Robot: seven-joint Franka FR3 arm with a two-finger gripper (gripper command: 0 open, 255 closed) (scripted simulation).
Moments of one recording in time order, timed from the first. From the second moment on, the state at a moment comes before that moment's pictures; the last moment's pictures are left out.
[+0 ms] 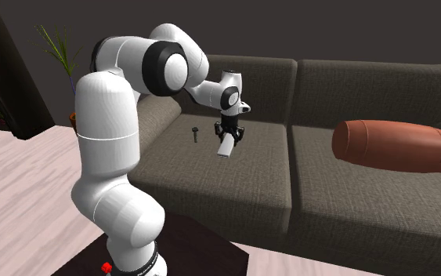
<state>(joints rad) 0.06 0.21 0.02 -2.06 0.02 2.27 -0.12</state>
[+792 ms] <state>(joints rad) 0.05 0.13 0.02 -1.99 0.02 2.13 -0.12</state>
